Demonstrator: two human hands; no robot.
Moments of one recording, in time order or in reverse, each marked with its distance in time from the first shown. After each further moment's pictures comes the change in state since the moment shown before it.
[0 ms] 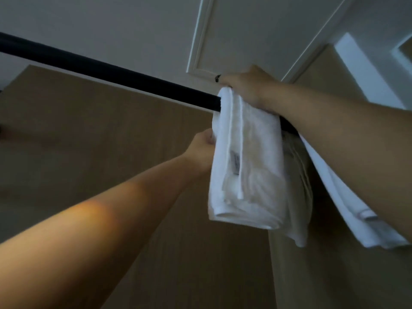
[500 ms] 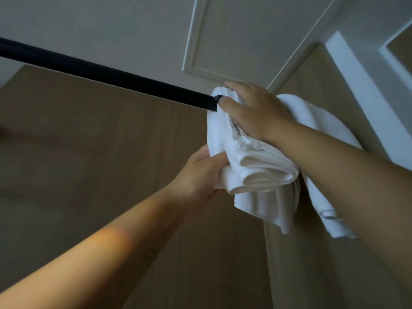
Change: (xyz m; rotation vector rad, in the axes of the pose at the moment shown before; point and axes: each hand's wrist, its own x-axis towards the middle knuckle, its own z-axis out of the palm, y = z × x) left_hand -0.050 -0.006 0.015 -0.399 -0.179 -0.002; right_hand -0.052 0.011 0.007 -0.281 0.099 -0.140
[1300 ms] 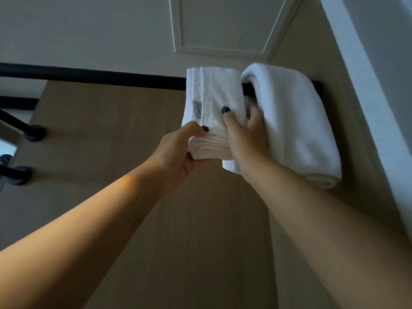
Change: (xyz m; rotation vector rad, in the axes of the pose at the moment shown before) left_hand -0.028 0.026 0.036 -0.053 0.323 -0.196; right_hand -0.099 0.008 0.030 1.038 0.283 0.498
